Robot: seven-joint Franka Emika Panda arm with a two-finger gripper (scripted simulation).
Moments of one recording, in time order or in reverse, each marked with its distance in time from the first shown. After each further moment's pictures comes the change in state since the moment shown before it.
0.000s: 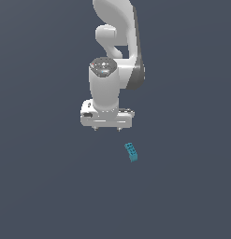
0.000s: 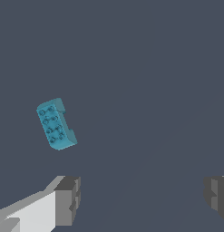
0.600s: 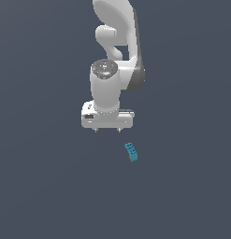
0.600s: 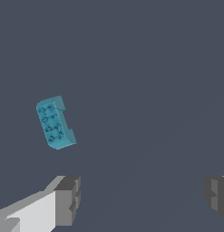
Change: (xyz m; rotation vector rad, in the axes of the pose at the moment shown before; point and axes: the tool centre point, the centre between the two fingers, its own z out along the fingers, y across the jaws) arm 0.002 -0.001 0.005 -0.007 0.002 -0.044
